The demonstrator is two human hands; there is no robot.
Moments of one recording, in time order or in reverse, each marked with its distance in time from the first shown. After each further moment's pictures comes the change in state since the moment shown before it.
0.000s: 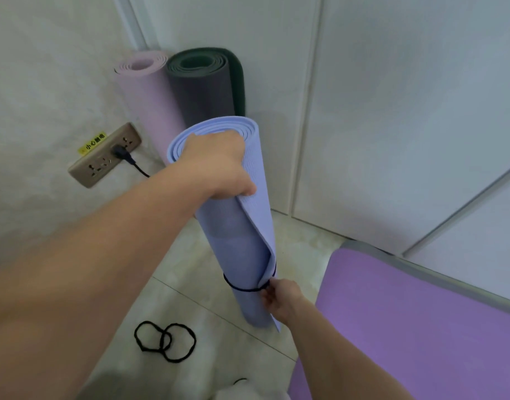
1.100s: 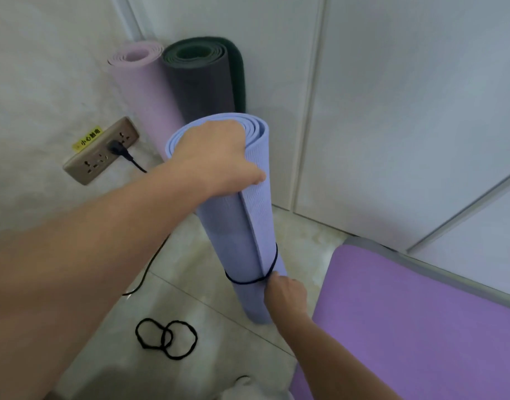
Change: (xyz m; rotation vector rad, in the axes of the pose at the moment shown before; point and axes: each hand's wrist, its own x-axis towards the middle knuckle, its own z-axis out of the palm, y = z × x) left_hand 0.006 -0.002 0.003 -0.079 0.113 0.007; right_hand -0.003 0.011 -0.007 -1.752 0.380 -1.014
